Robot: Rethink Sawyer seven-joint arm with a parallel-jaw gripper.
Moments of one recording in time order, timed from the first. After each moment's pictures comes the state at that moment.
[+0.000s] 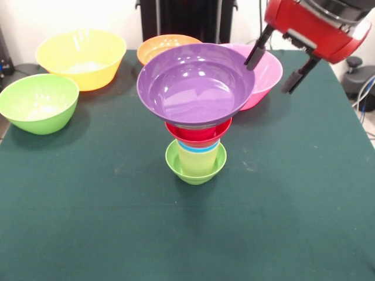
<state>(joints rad) 0.12 -0.24 -0.50 0.62 0.15 1.40 2.15</state>
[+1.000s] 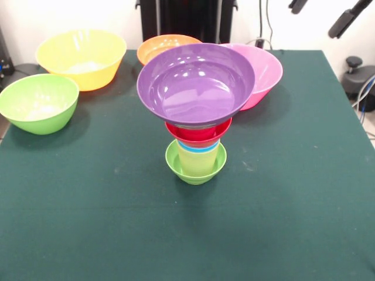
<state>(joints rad) 0.21 -0.34 -0.52 0.68 0.16 1.46 2.16</state>
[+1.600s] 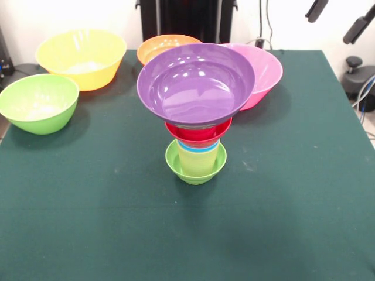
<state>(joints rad) 0.28 -0.40 -0.52 0.90 0.19 1.25 2.23</state>
